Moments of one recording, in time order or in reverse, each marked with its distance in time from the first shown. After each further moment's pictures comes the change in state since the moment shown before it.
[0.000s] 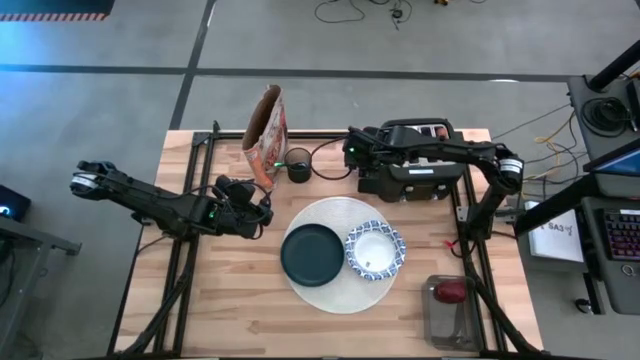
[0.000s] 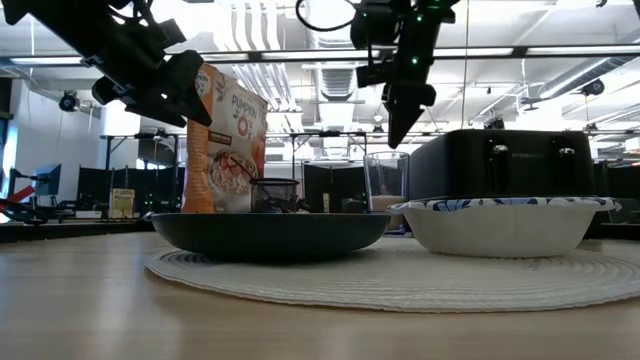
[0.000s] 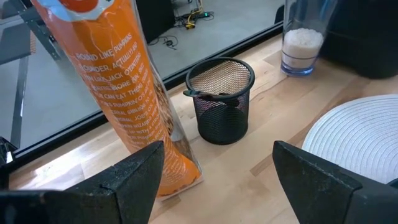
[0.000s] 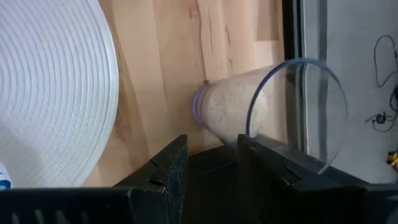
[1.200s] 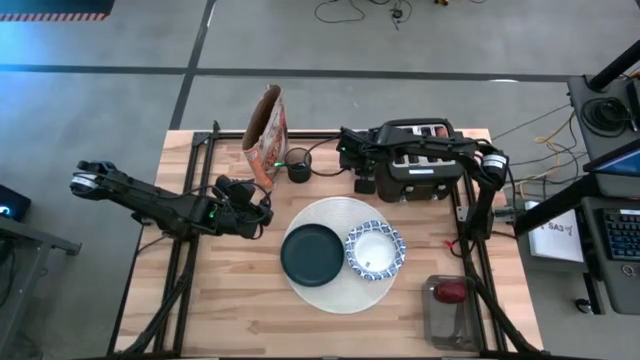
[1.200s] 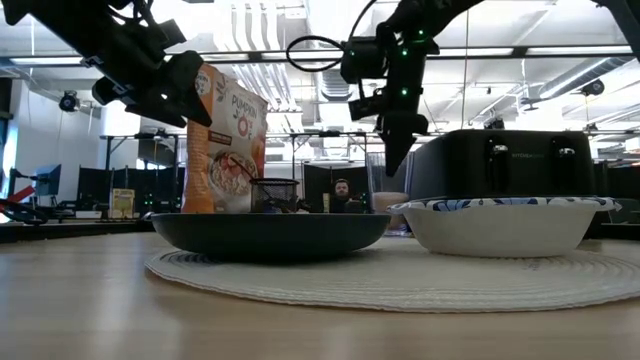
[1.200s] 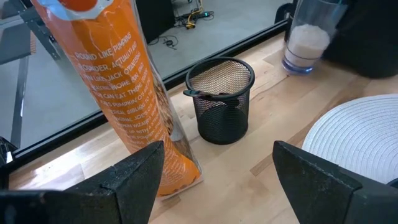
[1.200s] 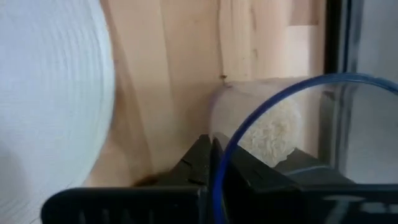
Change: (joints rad) left arm 0.000 0.002 0.000 0.001 0.000 0.000; right arm -0.056 0.115 -0.003 0.035 -0.075 -0.035
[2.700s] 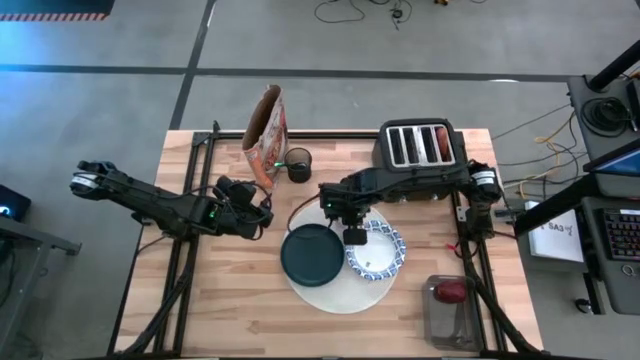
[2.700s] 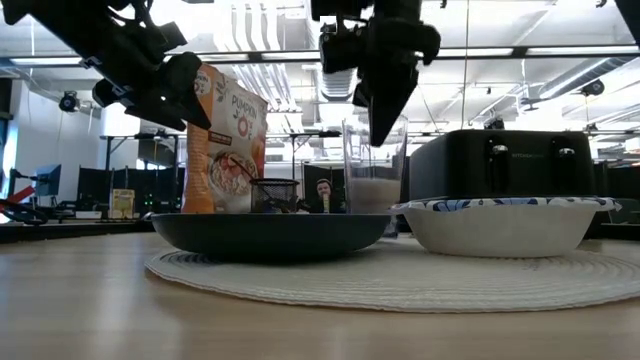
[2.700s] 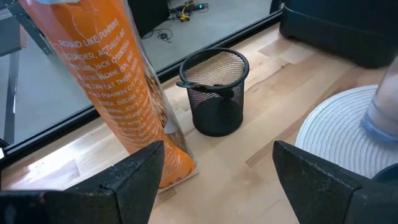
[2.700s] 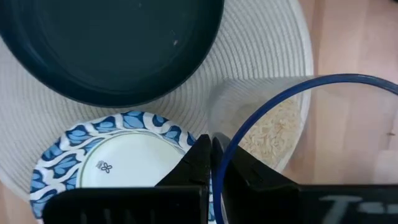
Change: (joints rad) left arm -0.002 0.001 0.000 -0.008 0.037 0.001; right arm 0.373 0.070 0.166 -0.150 -0.178 0.292
